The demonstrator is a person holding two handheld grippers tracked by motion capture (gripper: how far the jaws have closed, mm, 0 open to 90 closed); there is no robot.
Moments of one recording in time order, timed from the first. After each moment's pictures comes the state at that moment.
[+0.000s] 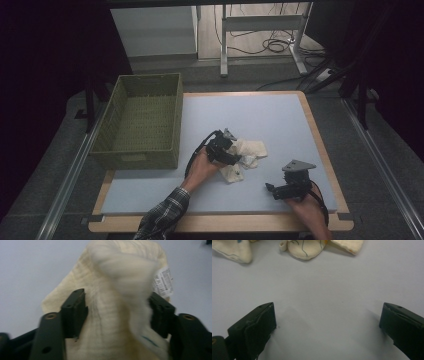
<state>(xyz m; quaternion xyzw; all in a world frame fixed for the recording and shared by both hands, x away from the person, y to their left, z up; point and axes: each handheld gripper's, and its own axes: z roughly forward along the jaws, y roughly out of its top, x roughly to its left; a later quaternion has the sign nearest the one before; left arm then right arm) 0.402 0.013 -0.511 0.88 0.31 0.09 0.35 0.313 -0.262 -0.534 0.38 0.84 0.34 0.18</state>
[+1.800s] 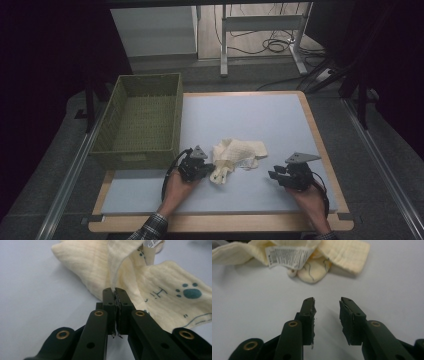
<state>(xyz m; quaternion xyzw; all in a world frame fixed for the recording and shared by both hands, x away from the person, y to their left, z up) 0.342 0.092 -0.539 0.85 0.34 0.08 0.39 0.330 -0.266 -0.515 0.37 0.84 0.38 0.13</state>
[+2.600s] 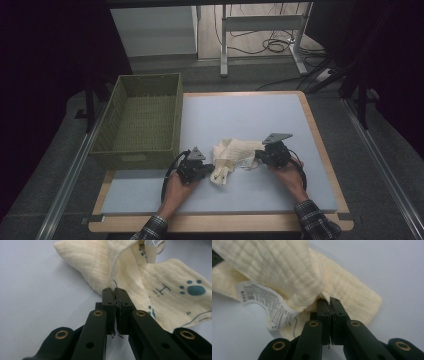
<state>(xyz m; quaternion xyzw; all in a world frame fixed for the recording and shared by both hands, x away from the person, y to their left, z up) 0.339 0.095 -0.545 0.84 0.34 0.08 0.41 0.398 -0.214 -0.518 0.31 0.86 0.36 0.15</state>
